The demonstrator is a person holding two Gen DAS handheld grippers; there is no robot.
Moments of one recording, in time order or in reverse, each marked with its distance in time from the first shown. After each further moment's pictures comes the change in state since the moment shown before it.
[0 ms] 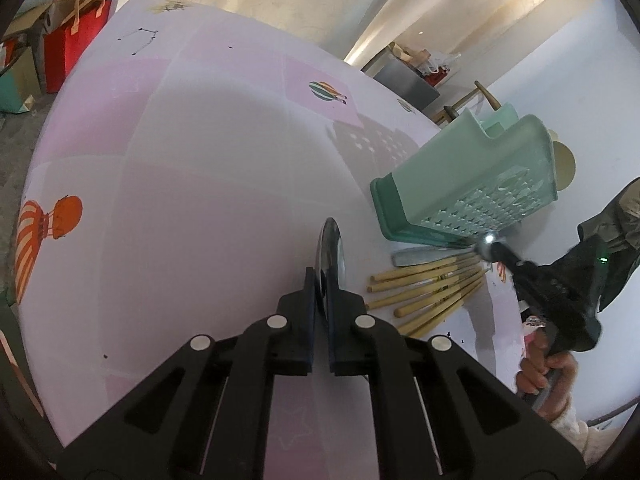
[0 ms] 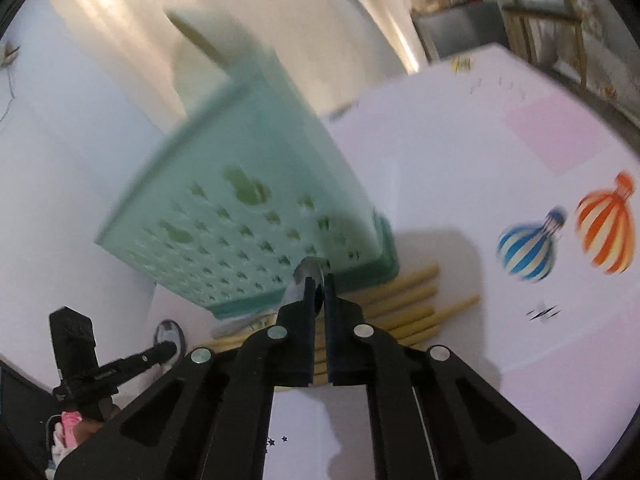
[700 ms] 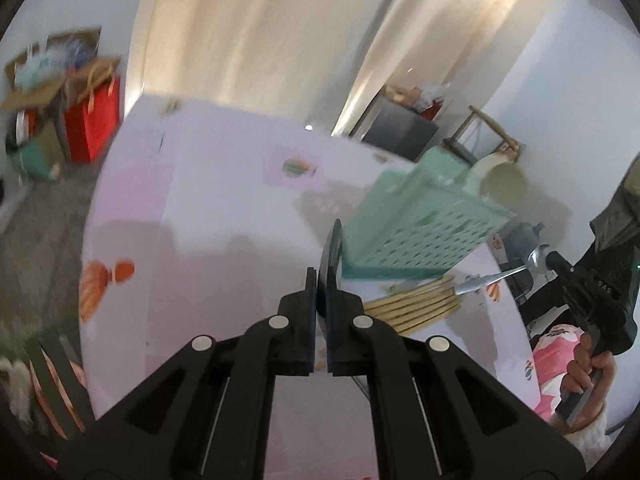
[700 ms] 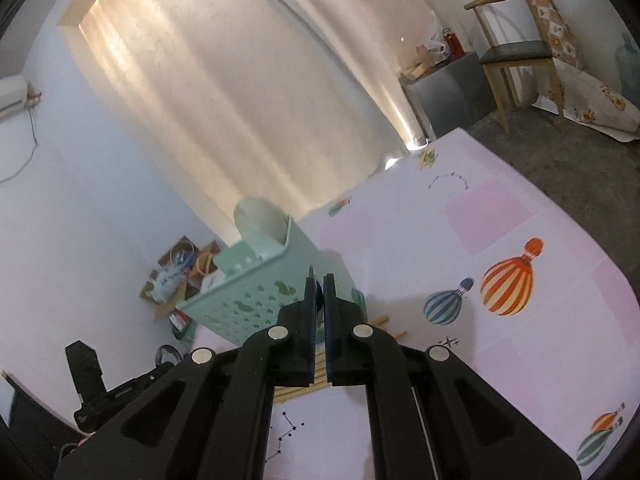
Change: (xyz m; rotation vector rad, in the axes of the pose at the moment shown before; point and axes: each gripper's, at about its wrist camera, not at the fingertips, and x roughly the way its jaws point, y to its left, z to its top) left arm -0.078 -0.073 0.003 0.139 -0.219 0.111; right arm -0.123 -0.014 0.014 0.062 -0.227 0.051
